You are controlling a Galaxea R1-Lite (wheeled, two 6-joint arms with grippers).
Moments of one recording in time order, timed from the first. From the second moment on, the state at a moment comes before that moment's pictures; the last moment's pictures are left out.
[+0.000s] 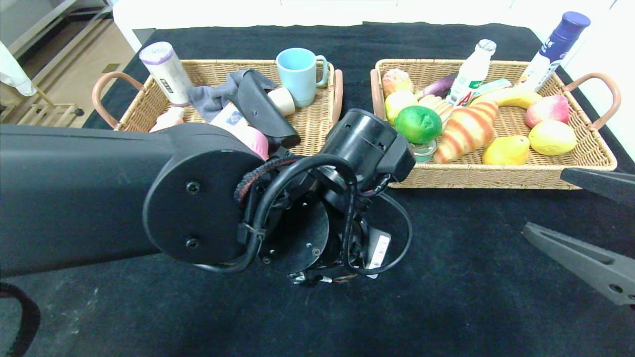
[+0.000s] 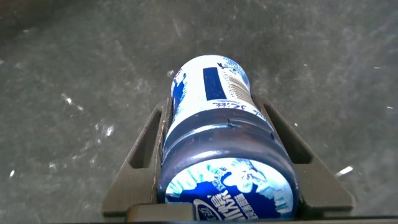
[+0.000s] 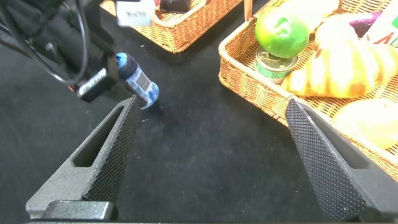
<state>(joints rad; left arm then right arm) -0.93 1.91 -1.62 0.50 0.37 -0.27 0.43 1.06 -0.58 -0.50 0.27 -0.20</state>
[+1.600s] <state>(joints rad) -0.94 1.94 -1.62 0.50 0.38 -0.27 0.43 1.11 -0.58 -0.50 0.27 -0.20</state>
